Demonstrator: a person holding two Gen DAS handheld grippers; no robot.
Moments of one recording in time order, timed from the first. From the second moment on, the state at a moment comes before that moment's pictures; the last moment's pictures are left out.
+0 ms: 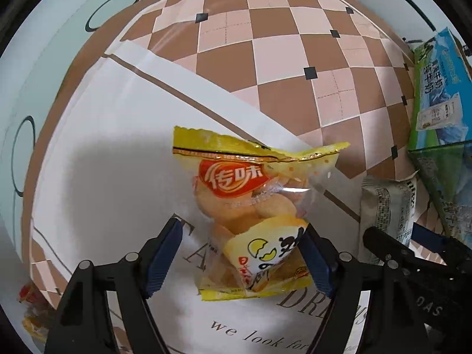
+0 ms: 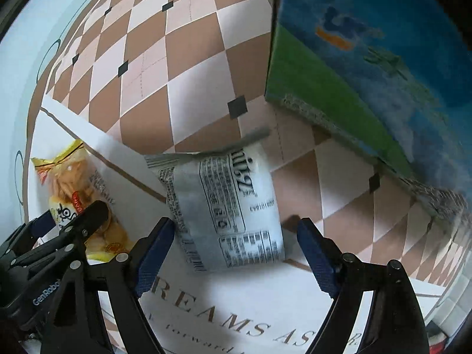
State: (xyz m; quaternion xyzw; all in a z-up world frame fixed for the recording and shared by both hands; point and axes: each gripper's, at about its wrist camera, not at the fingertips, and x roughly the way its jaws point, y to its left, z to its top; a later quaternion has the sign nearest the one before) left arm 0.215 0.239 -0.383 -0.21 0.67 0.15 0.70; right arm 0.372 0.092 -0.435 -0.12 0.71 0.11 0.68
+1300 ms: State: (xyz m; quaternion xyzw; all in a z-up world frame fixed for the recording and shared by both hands) left arm 0.206 0.022 -0.412 -0.02 0.75 -0.02 0.66; right arm 0.248 -0.144 -0.414 0.09 0.77 -0.03 0.63
